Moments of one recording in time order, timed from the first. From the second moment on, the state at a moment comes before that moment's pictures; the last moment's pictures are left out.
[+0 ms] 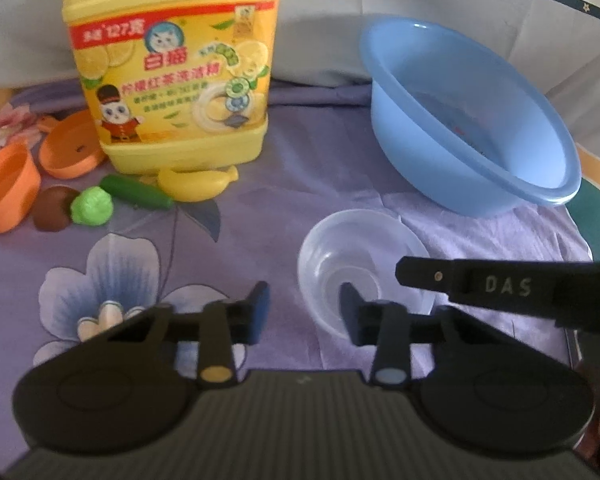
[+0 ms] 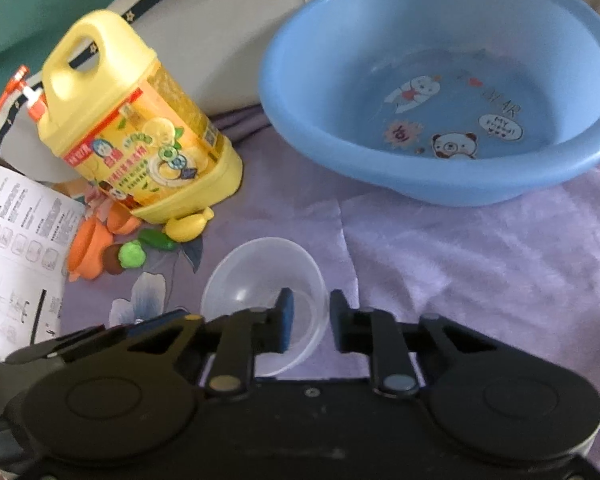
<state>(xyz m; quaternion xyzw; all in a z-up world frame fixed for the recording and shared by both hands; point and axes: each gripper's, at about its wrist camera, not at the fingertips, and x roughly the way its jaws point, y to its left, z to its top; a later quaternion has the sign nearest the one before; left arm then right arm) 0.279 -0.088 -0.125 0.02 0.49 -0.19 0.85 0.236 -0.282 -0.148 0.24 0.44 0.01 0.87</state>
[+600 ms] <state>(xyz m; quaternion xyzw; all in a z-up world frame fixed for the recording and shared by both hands) 0.246 -0.087 -0.098 0.05 0.48 -0.20 0.86 0.203 -0.268 -0.130 0.22 0.42 0.00 0.88</state>
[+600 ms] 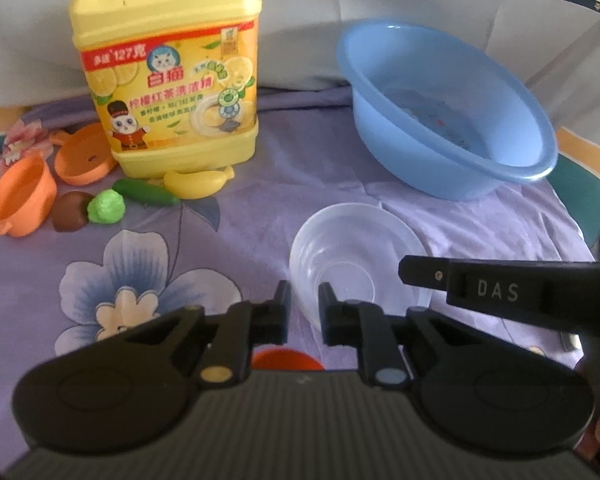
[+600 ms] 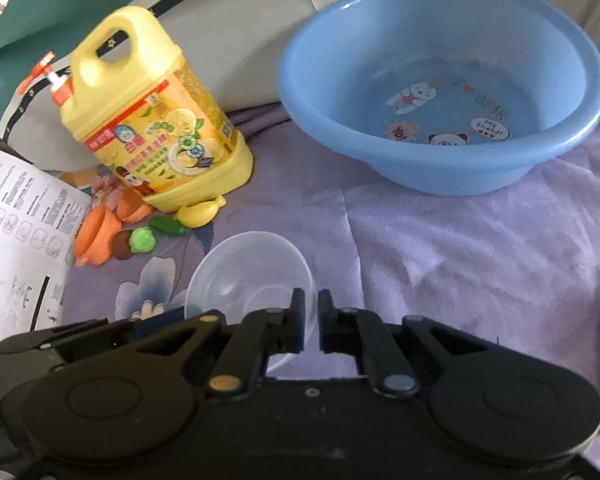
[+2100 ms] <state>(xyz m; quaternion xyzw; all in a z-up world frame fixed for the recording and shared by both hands) 0.022 -0.023 -0.071 0.05 0.51 -0.21 0.83 -0.013 -0.217 -0.119 0.18 0.47 0.05 0.86</state>
